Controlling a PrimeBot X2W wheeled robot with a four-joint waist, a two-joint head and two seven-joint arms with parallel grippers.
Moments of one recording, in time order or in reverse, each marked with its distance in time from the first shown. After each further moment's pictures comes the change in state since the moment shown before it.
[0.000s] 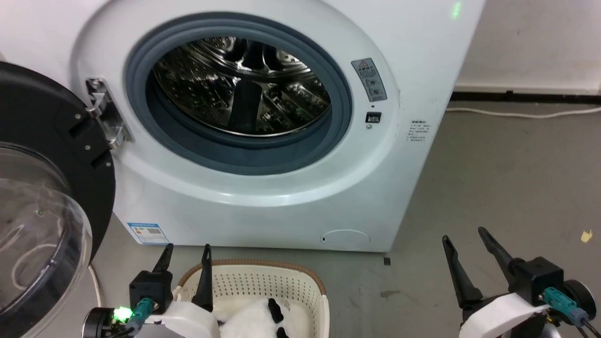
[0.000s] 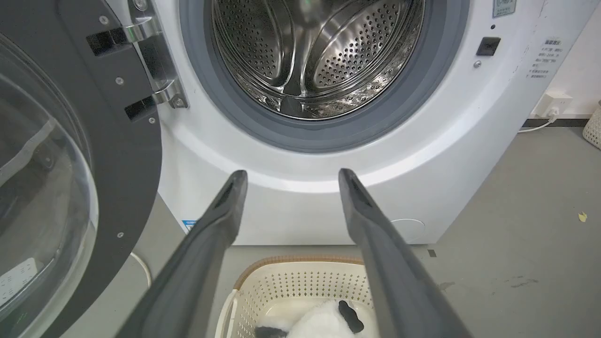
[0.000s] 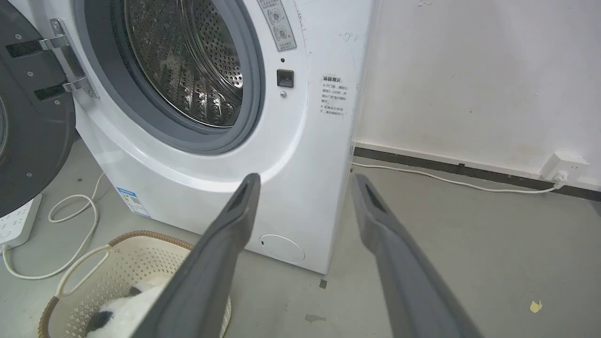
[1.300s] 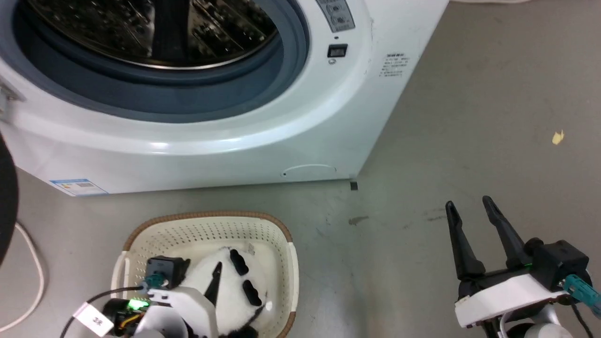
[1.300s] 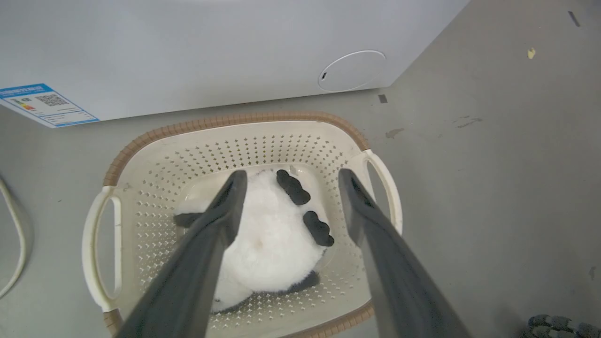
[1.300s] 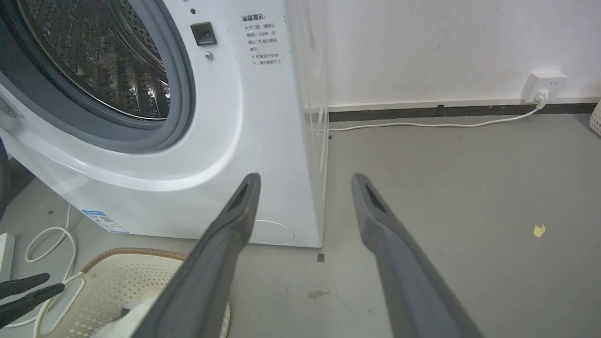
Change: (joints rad) left arm -0.209 0.148 -0.186 0.430 -0.250 -0.049 0.038; right arm -0.062 0.000 0.038 -0.033 0.154 0.000 -0.079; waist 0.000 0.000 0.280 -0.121
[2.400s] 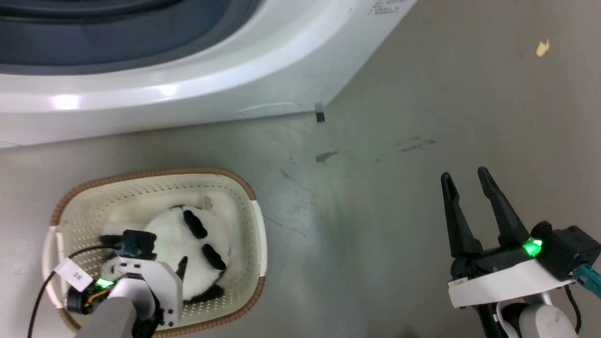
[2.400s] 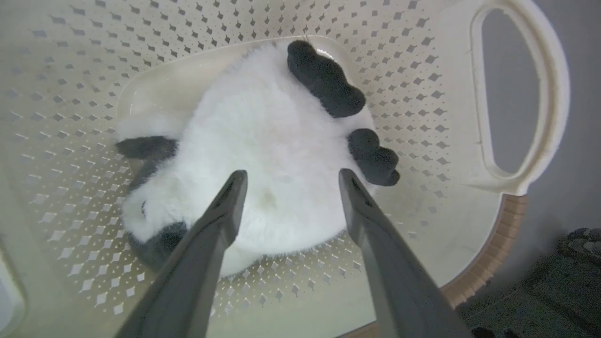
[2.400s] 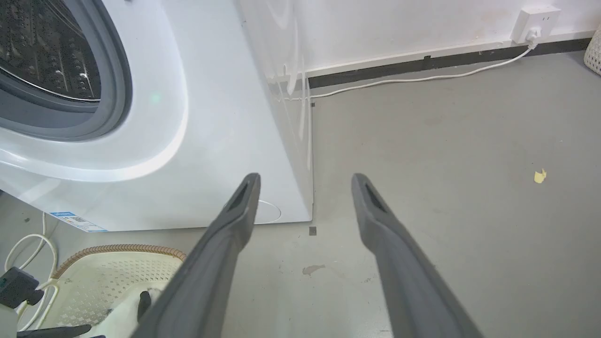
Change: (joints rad) left arm -0.259 0.129 -0.169 0.392 -0.151 -0.031 0.025; right arm -0.062 0.000 0.053 -0.032 0.101 0.000 -0.069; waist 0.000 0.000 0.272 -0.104
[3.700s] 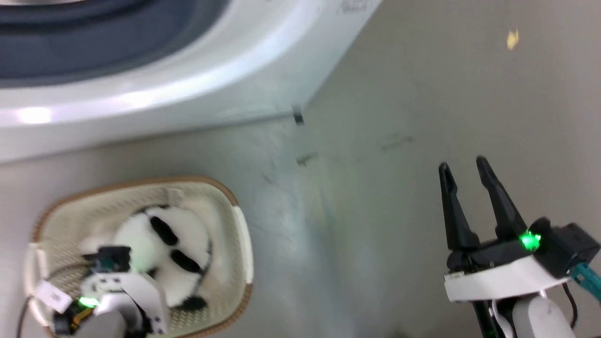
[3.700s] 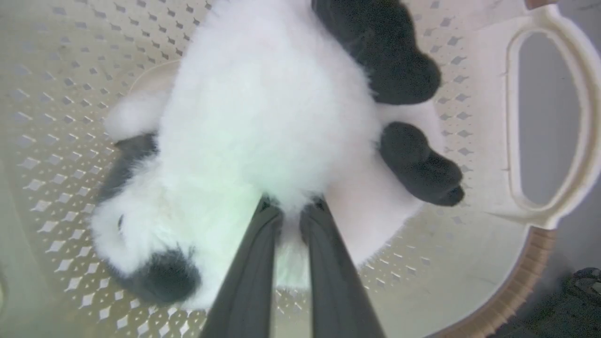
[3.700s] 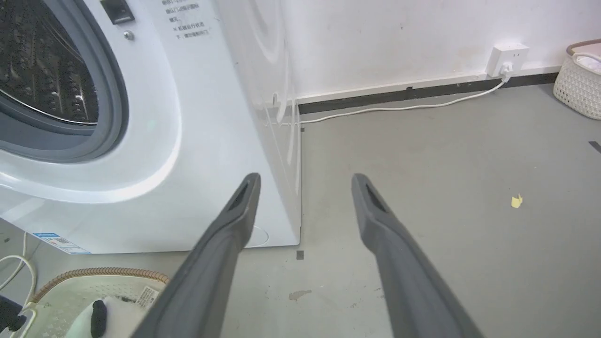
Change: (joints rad) left arm -0.139 -0.008 -0.176 0.387 -0.237 -0.025 -0.248; right arm -0.045 0.000 0.022 0.035 -0.003 0.000 -0.079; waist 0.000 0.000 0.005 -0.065
